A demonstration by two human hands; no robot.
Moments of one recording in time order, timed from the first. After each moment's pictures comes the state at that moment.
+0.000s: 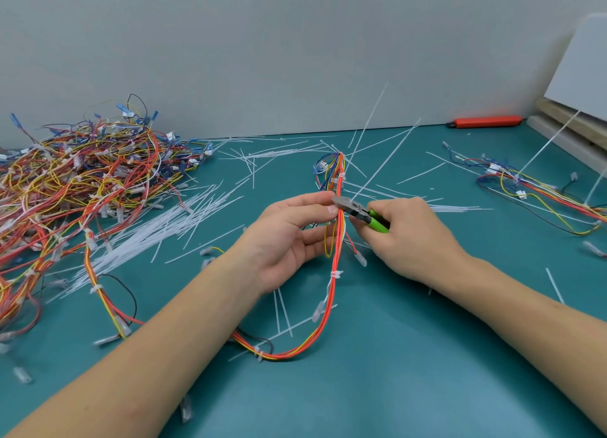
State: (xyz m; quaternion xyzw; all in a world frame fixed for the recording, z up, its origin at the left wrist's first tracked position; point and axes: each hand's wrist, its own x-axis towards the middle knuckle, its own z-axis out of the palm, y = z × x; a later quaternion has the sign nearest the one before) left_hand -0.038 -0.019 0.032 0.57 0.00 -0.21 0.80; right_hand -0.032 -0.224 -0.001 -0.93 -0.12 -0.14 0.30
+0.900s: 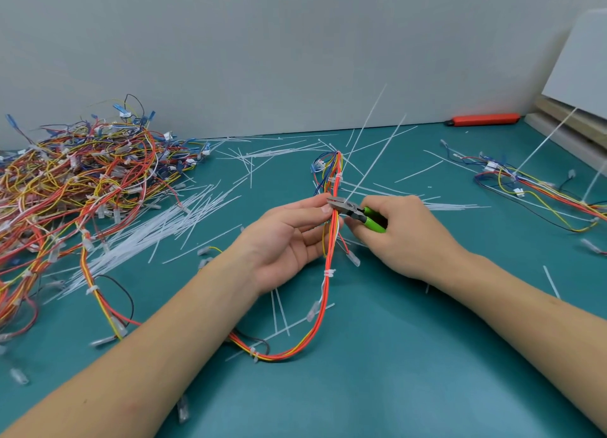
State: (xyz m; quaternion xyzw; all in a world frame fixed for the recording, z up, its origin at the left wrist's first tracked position) left_hand -0.036 -0.020 0.027 0.51 0.01 -0.25 0.82; right_hand -0.032 -0.225 0.001 -0.93 -0.14 -0.12 0.32
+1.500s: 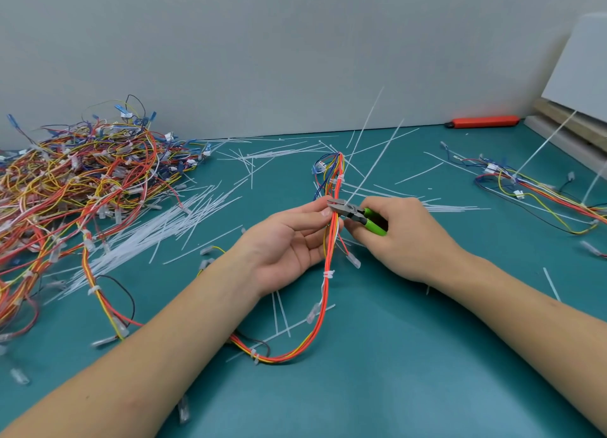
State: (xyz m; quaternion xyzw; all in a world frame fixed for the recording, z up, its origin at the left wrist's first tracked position) left_hand -0.036 -0.019 0.025 0.46 0.02 -0.27 0.84; right_hand -0.032 -0.226 0.001 -0.92 -0.17 -0.13 0.33
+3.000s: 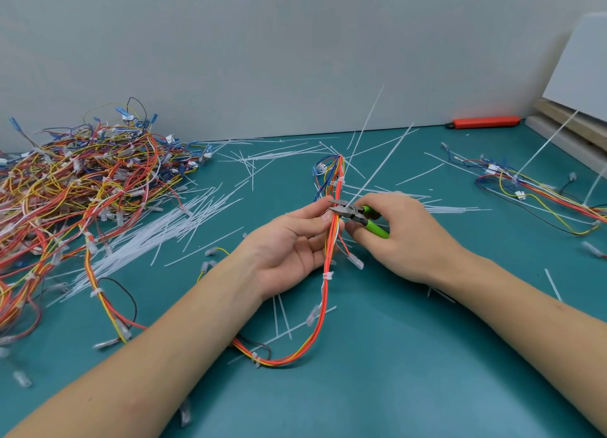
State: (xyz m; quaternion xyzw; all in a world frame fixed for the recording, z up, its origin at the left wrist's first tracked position) left_hand -0.035 -0.022 0.021 0.44 0.02 -0.27 0.86; right_hand -0.036 -0.223 0.010 -0.91 -0.21 -0.14 0.33
